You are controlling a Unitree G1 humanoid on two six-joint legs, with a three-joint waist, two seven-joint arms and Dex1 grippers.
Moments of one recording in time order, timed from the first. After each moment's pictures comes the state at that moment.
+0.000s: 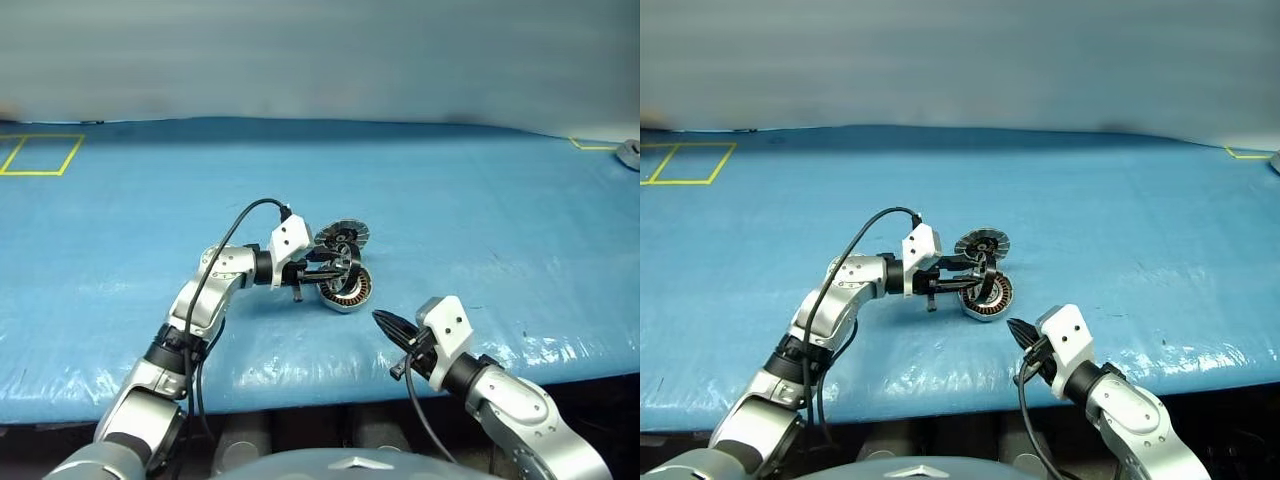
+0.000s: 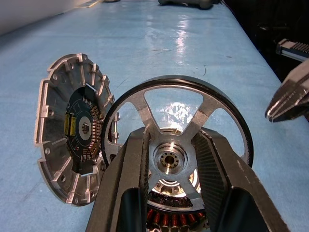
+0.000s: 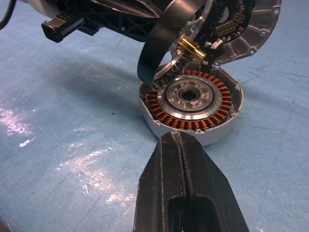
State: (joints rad) left arm -0.45 0.30 -0.27 0.06 -0.20 0.32 -1.03; right arm 0.42 -0.46 0.08 -0.78 0.31 0.55 0.43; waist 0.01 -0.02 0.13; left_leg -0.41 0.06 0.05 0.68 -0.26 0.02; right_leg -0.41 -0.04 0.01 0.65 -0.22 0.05
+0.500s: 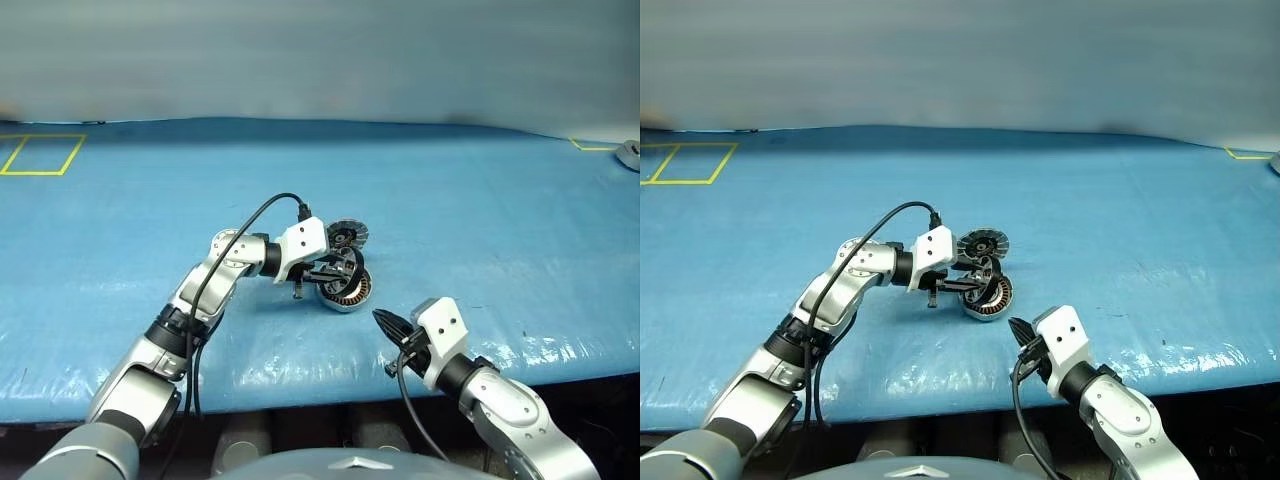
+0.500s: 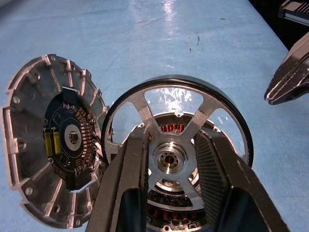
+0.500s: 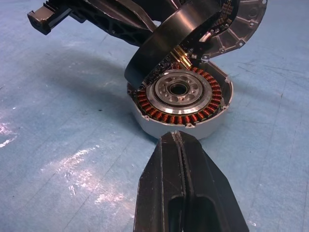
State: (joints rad) left arm -0.57 0.39 -0.42 0.08 -0.05 0.26 -1.07; right arm 0.42 -0.43 0.11 -0.76 0.25 0.54 0.37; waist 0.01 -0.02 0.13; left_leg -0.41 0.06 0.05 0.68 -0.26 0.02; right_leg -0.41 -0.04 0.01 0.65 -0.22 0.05
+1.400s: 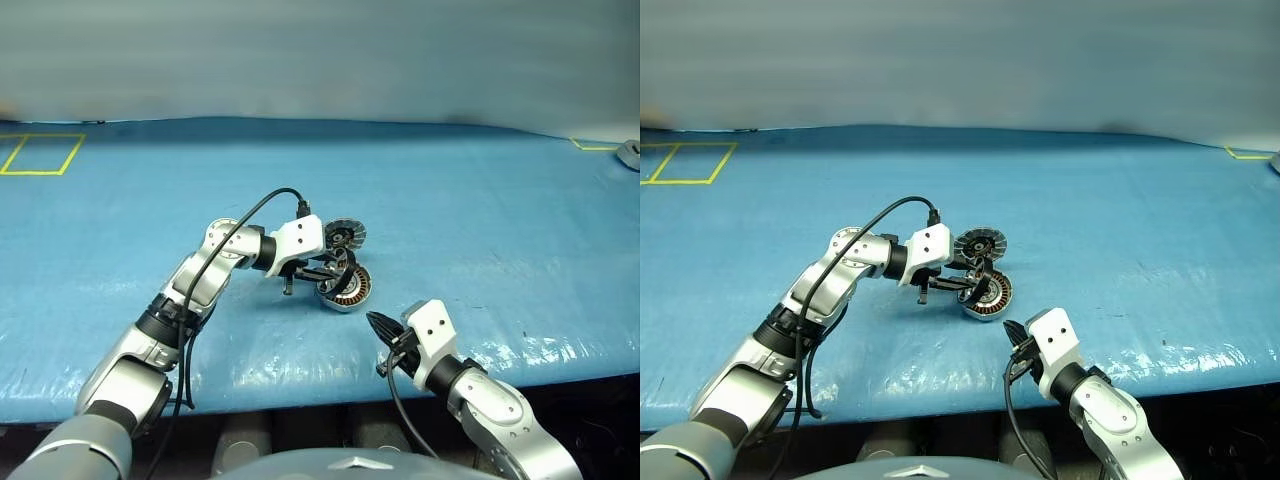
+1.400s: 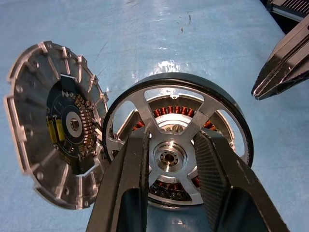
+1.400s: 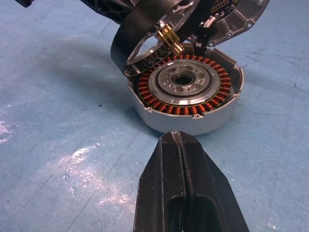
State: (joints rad) left arm -0.61 0.44 -0.43 0.07 -0.04 0.29 -1.11; right arm 0.41 -0.39 0.15 -0.71 0.21 0.52 0.36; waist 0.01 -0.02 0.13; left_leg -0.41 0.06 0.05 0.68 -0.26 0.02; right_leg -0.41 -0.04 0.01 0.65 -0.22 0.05
